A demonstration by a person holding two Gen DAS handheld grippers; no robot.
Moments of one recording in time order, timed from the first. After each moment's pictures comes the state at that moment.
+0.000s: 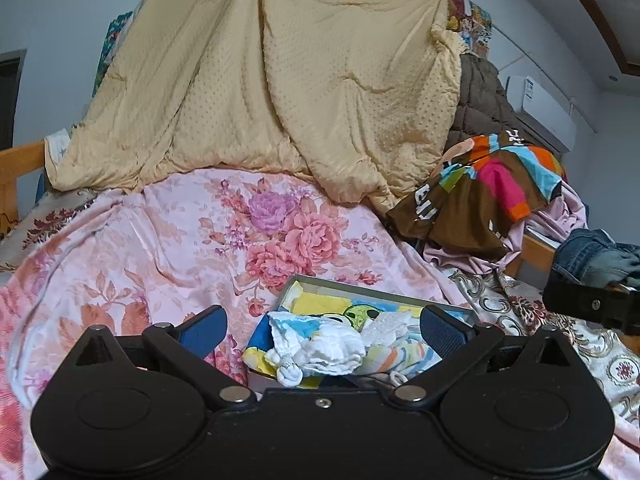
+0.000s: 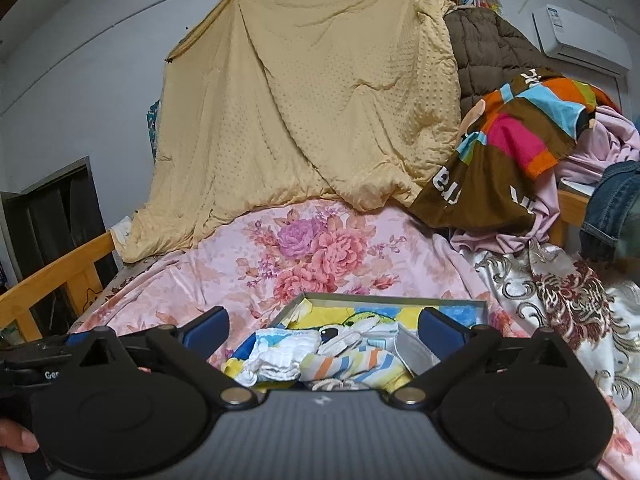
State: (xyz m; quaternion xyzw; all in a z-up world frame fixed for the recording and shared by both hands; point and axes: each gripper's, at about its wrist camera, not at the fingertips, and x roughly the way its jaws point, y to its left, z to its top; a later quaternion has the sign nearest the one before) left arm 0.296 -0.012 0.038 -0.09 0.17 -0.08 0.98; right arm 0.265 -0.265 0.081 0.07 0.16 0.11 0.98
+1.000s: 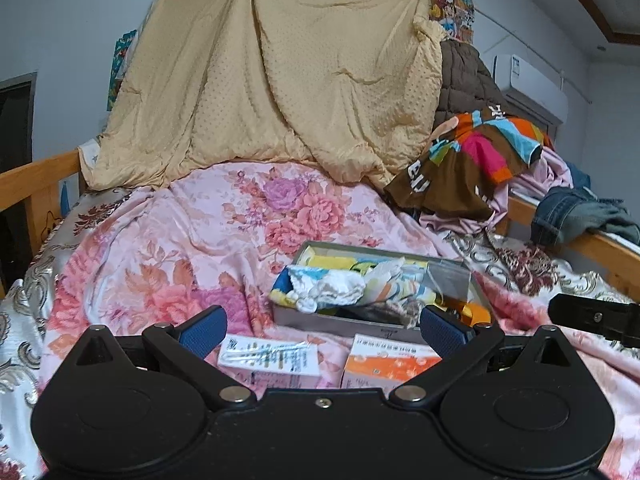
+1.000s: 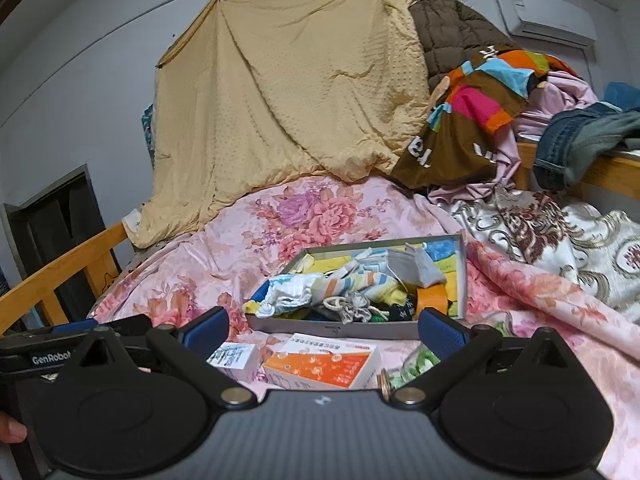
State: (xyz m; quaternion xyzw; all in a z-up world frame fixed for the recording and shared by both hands) left arm 0.177 -0.011 0.026 -0.05 0.18 -0.07 0.98; right arm 0.146 -0.266 0.031 0.11 0.17 0.09 0.98
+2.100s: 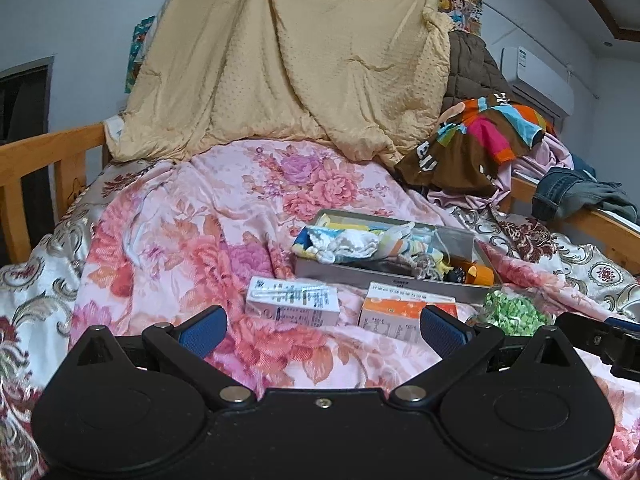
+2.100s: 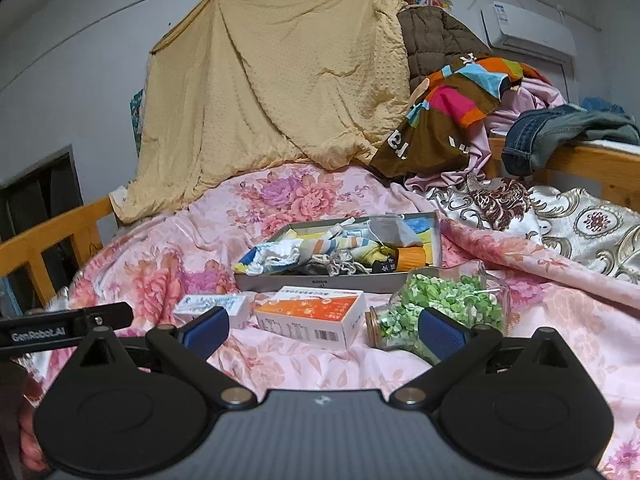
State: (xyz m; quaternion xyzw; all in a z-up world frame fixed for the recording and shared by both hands) left arm 0.118 0.009 -0.011 -0.05 0.20 -0.05 0.98; right arm 0.082 -0.235 -0.010 0.07 0.16 0.05 0.98
